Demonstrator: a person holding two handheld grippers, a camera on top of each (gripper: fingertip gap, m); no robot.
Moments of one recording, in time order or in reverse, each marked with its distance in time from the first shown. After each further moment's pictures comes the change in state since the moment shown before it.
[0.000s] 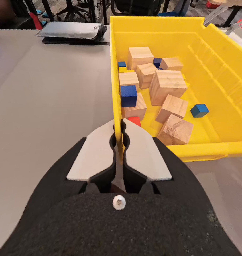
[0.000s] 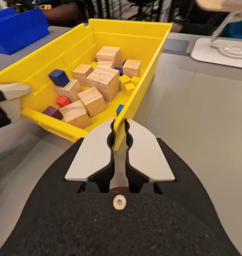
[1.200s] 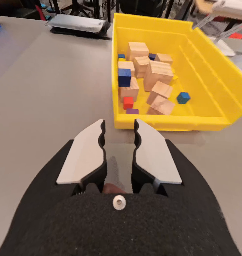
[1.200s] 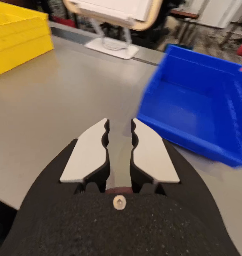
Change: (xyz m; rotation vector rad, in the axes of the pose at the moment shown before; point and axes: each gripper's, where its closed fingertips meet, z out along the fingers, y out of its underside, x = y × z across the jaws) left arm 0.005 0.021 -0.055 0.007 -0.005 -0.068; right arm 0.315 0.057 -0.244 0.054 0.158 -0.130
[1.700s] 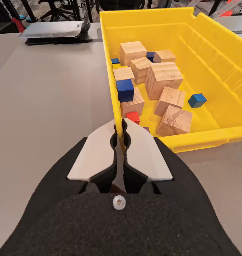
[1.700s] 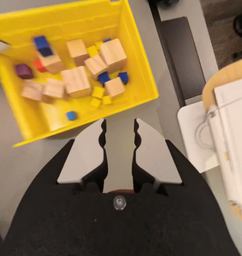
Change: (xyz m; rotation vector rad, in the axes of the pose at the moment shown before) left arm 0.015 -0.006 0.042 -0.013 0.090 0.127; right arm -0.241 -0.207 0.262 -0.467 -0.637 -0.588
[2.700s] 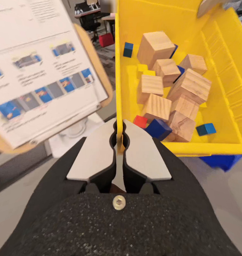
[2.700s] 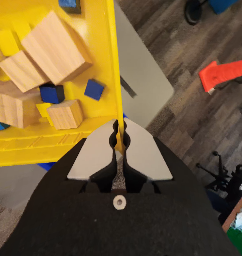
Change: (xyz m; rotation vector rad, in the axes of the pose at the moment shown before) left arm 0.413 -0.242 0.108 0.206 0.425 0.353; right arm 0.252 0.337 -0.300 -0.263 0.369 0.338
